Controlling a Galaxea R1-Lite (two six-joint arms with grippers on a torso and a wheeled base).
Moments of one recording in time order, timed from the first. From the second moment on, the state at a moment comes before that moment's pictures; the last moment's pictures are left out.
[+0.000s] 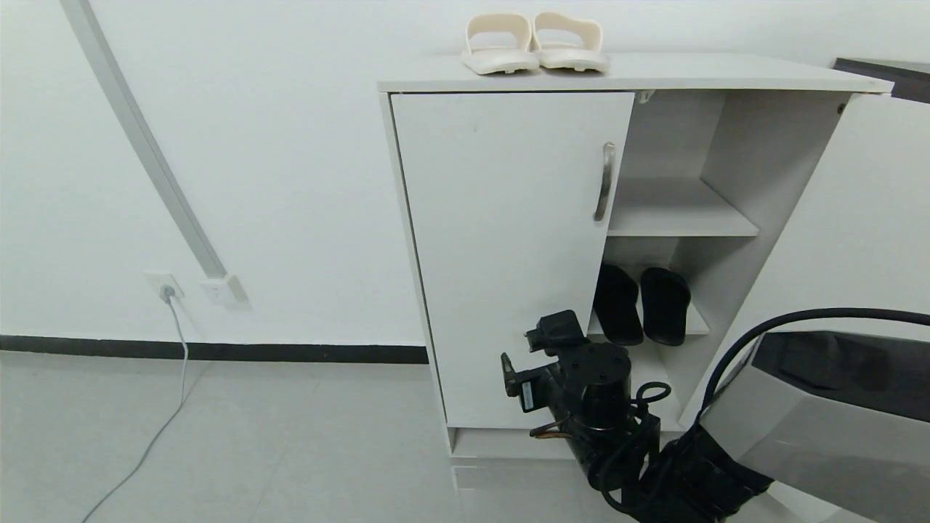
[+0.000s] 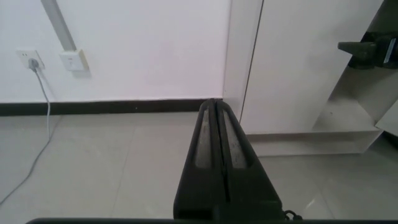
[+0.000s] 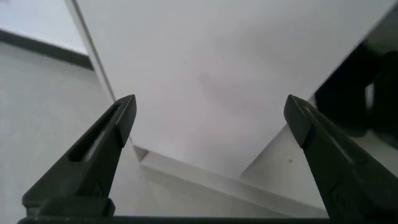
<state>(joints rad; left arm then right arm) 0.00 0.00 0.00 0.00 -0.01 0.01 0.82 2.23 -0.88 -1.22 -0.56 -0.01</state>
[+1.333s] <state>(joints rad) 0.00 0.00 0.00 0.00 -0.01 0.01 0.82 2.23 -0.88 -1.25 -0.56 -0.01</state>
